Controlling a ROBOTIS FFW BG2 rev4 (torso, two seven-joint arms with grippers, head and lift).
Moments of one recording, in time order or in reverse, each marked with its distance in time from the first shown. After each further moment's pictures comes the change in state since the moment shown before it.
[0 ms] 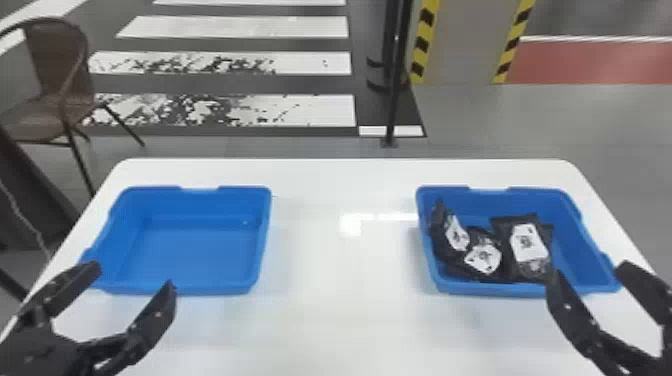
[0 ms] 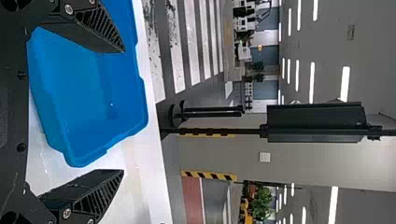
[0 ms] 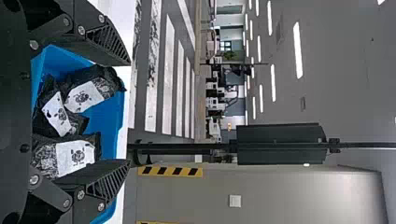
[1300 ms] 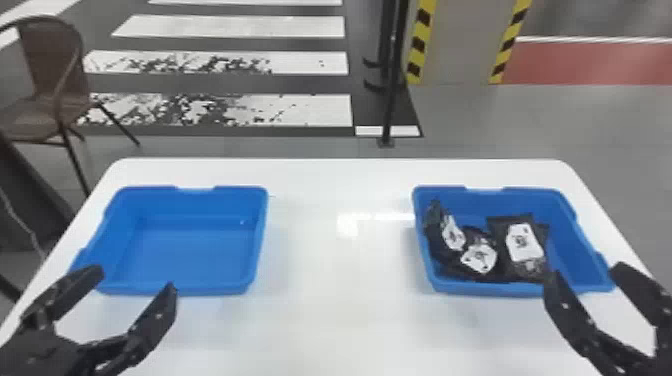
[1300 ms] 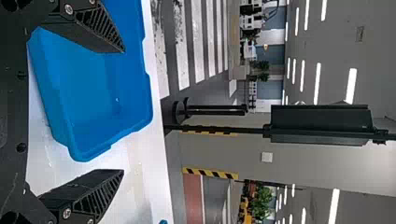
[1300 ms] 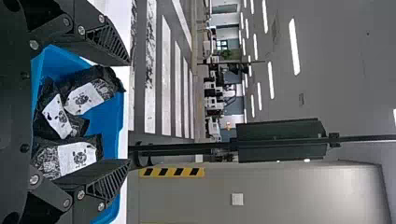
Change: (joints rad) left arm -0.008 0.000 -0.009 0.011 0.018 0.021 0.000; right arm -0.003 0.000 -0.001 0.011 -0.035 0.000 0.001
